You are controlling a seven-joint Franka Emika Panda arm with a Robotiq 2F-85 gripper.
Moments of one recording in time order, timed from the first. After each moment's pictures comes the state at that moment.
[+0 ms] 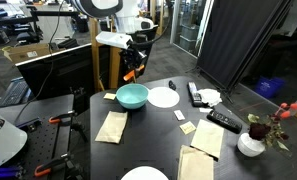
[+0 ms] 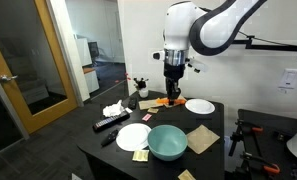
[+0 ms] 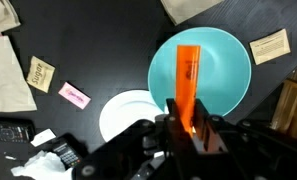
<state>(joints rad) 0.05 0.02 0.10 -2.40 -0.05 2.50 -0.38</state>
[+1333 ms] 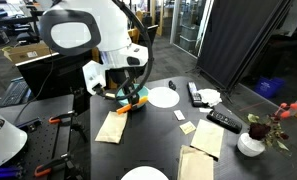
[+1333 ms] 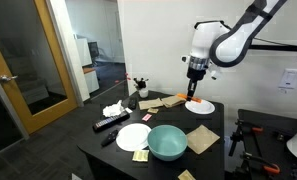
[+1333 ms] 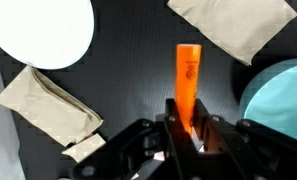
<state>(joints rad) -0.08 -0.04 -0.08 -2.67 -0.10 2.79 -0.18</state>
